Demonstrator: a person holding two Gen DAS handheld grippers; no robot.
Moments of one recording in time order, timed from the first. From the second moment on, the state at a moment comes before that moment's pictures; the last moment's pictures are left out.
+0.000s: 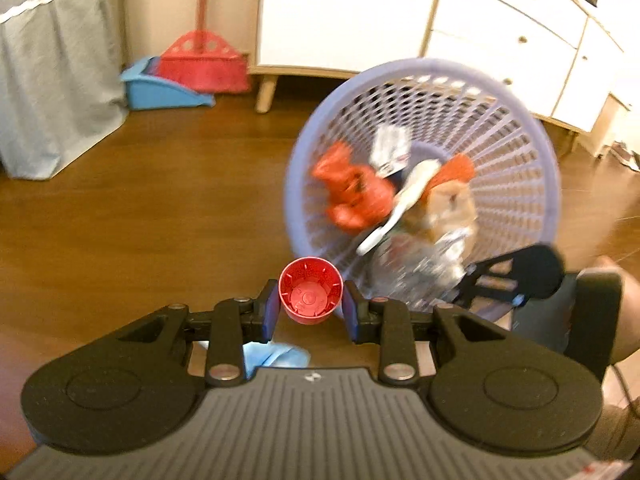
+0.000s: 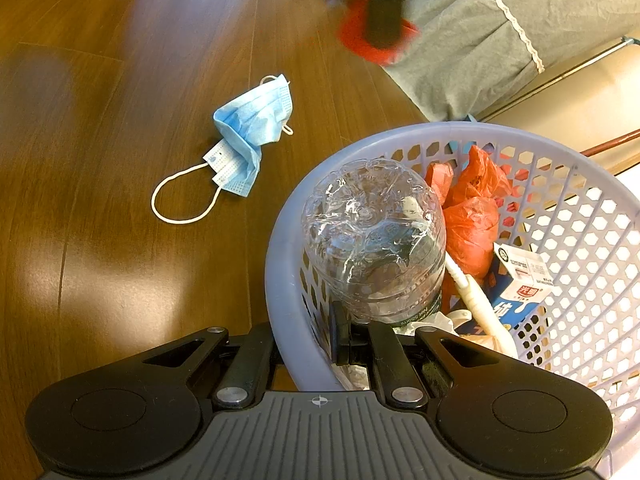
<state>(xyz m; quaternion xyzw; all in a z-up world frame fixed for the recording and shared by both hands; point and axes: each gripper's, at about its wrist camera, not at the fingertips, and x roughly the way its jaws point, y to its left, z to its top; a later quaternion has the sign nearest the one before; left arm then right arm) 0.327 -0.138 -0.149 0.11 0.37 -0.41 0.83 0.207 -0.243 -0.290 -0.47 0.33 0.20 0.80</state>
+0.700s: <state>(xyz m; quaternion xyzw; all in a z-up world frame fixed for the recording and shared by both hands) 0.341 -0.241 -0.126 0.08 0.34 -0.48 0.81 0.203 -0.246 -0.297 -0.46 0.33 0.19 0.80</state>
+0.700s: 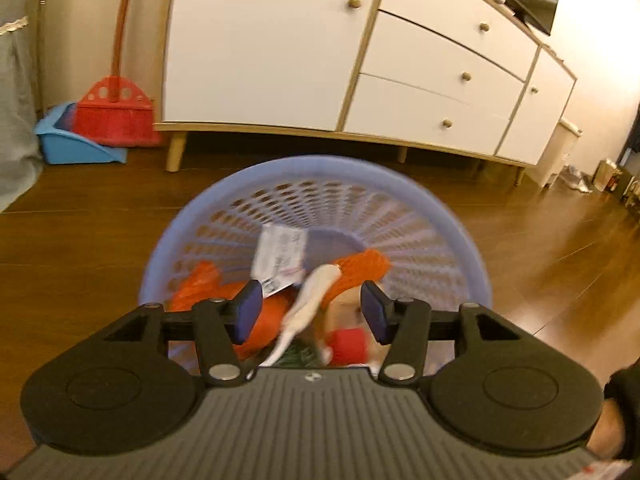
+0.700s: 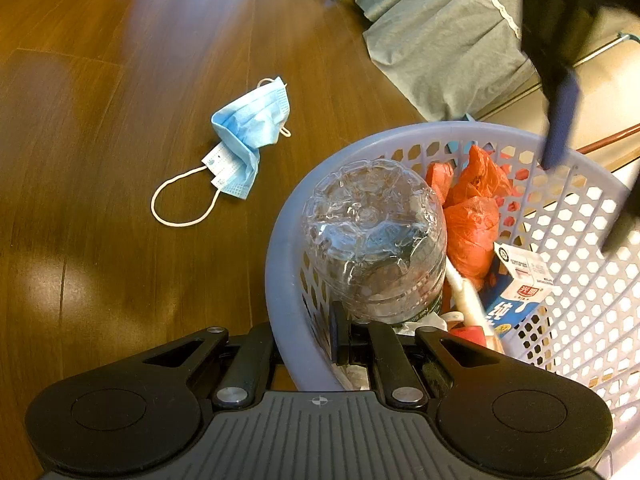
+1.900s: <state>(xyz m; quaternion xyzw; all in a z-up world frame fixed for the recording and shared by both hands) 0.347 -0.053 -0.238 0.12 0.46 -0.29 0.83 0.211 -0.240 -0.293 -0.46 0.33 0.18 0.80</state>
